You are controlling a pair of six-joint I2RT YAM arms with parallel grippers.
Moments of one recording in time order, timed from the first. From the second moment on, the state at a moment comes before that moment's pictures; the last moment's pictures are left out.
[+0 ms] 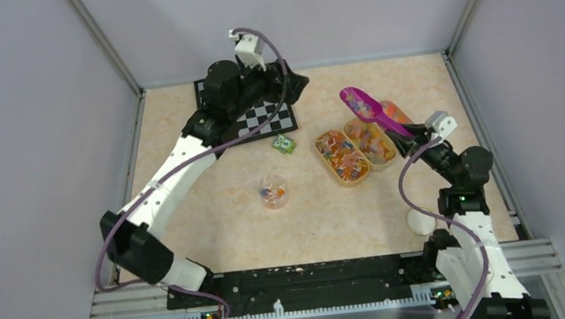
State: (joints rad) left arm -0.56 1.54 1.52 -0.03 0.23 -0.32; right arm -0.16 0.67 0.35 0.55 -0.78 -0.01
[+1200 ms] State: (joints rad) left arm -0.56 0.56 0.69 -0.18 -0.35 -0.02; right arm 0.75 0.85 0.45 0.15 -0.36 -0.21
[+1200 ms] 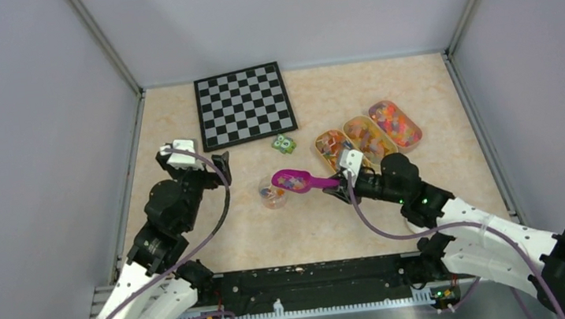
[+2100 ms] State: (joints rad) left arm -0.56 0.51 0.68 -0.17 -0.42 -0.02; right arm 0.88 1.00 0.68 -0.14 -0.20 -0.23
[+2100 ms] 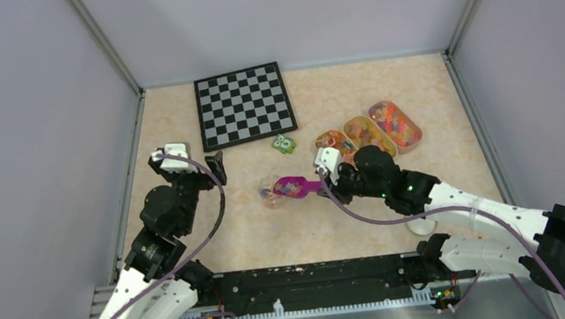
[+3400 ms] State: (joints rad) left arm -0.56 0.51 0.68 -0.17 -0.42 -0.02; right arm 0.98 1.16 0.94 -0.41 -0.06 -0.27
